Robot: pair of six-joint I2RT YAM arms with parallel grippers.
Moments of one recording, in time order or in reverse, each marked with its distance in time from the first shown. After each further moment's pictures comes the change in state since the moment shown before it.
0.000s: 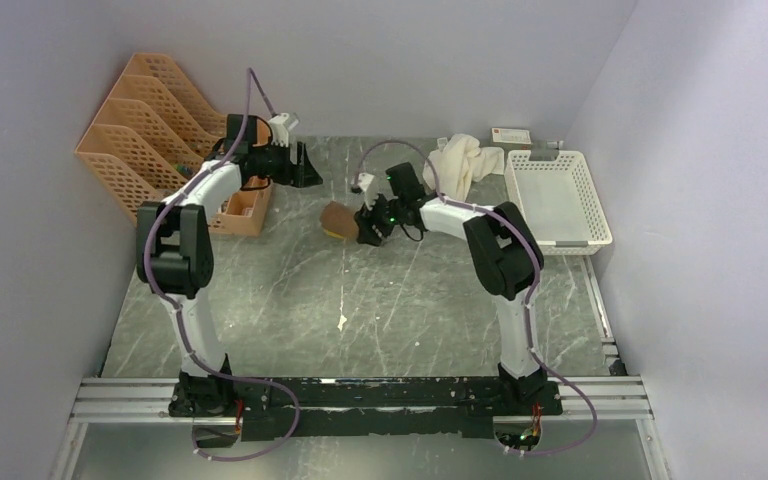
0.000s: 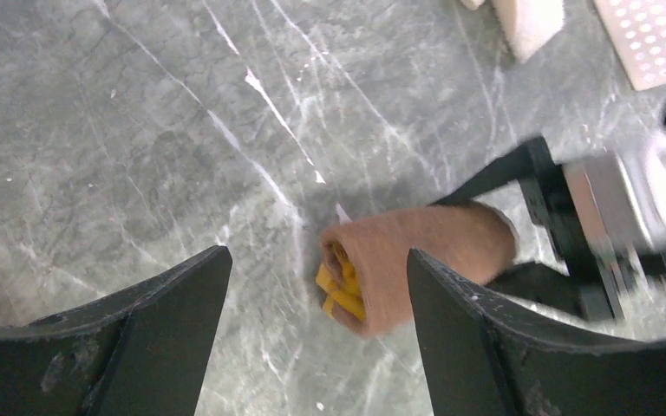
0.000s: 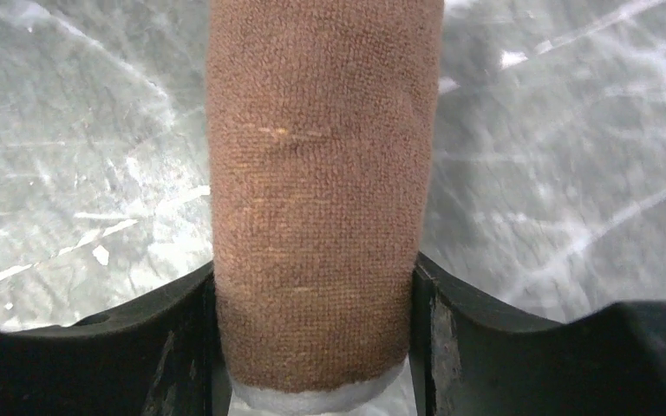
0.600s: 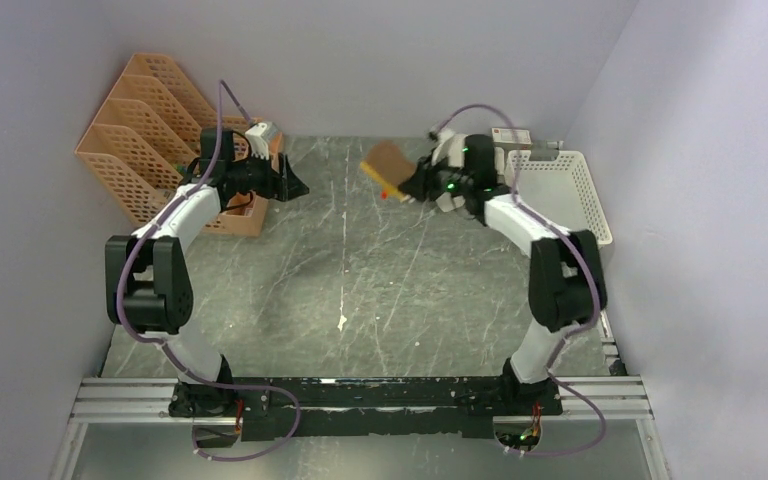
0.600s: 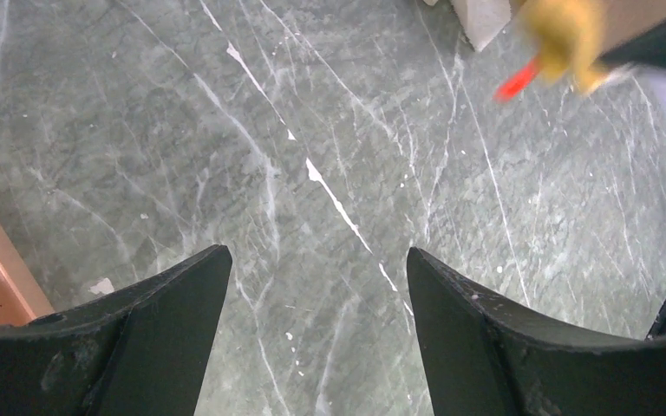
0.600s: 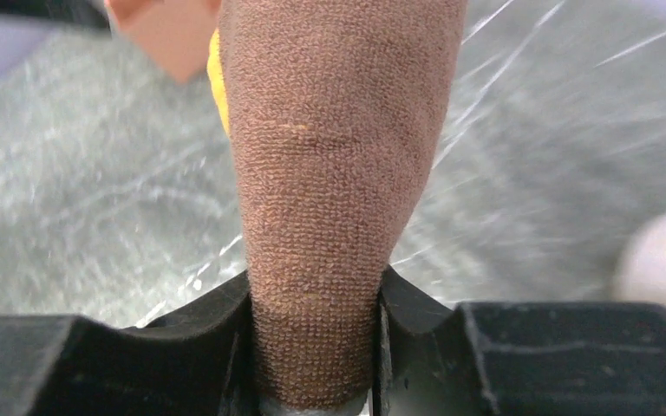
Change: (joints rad) left arm 0.059 -0.319 -0.311 0.093 0.037 -0.008; right arm -0.257 -0.324 -0.216 0.235 -0.193 0.438
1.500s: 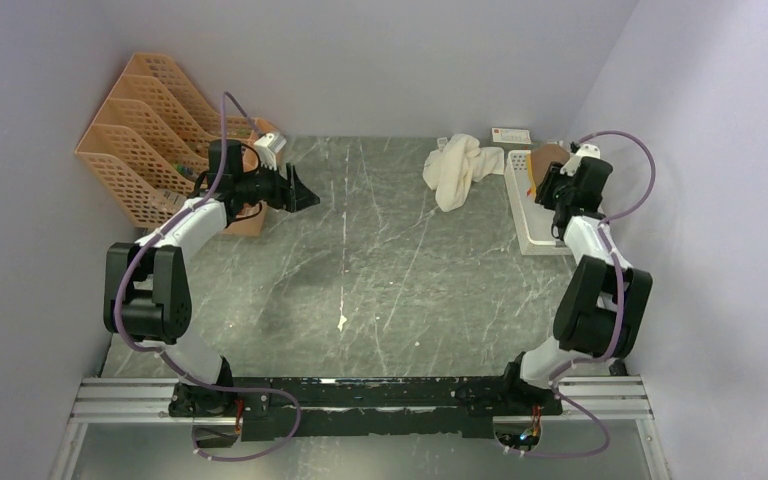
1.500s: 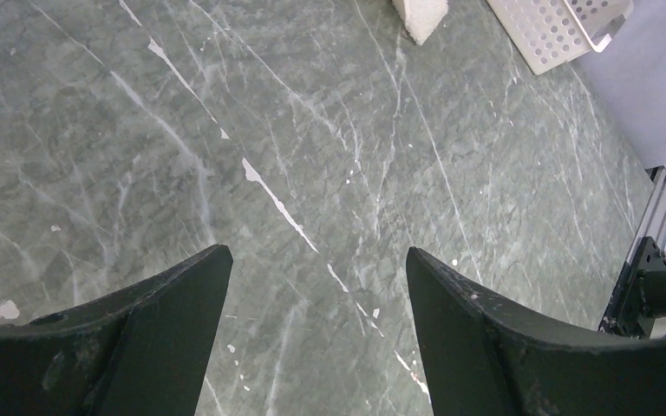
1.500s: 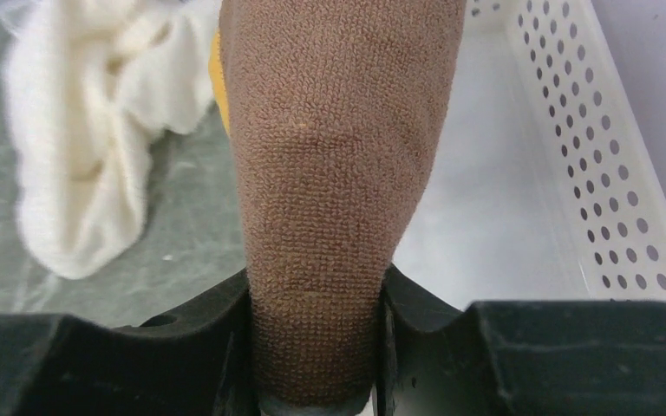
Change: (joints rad) left arm -0.051 -0.064 -0.141 0.146 0.061 -0.086; right arm -0.602 -0.267 -0.190 -0.055 0.521 0.051
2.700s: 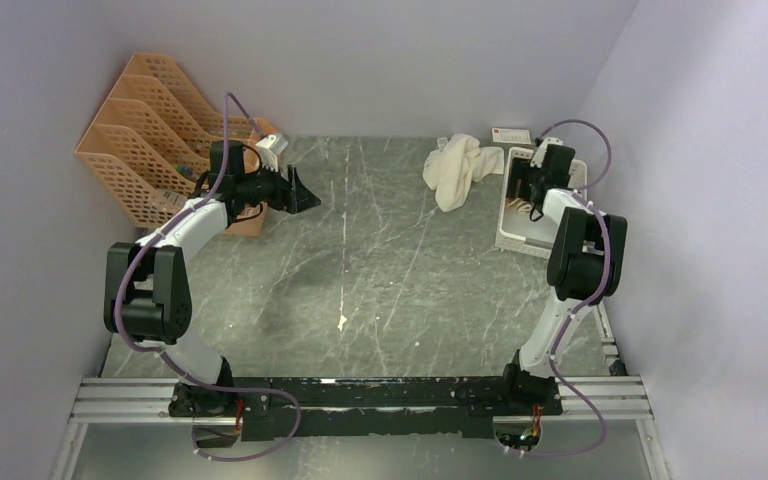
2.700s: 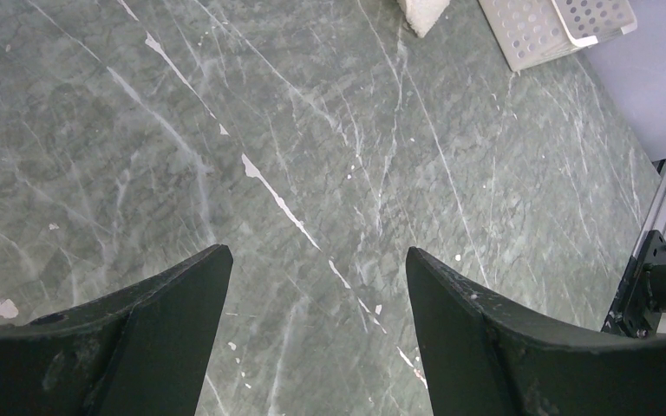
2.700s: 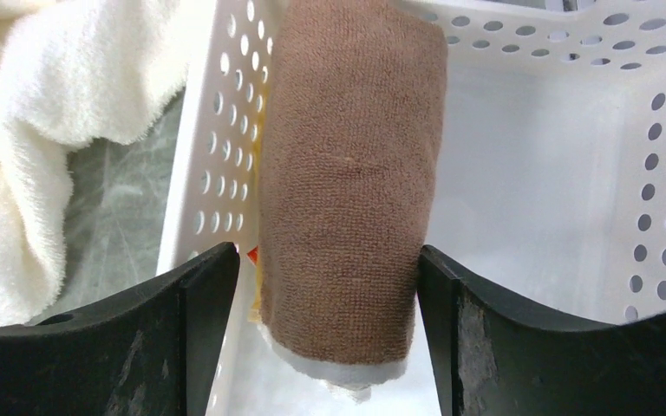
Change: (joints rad) left arm -0.008 0.000 -0.003 -0.010 -0.003 0.020; right arm 0.107 0.427 0.282 -0.044 0.114 -0.112
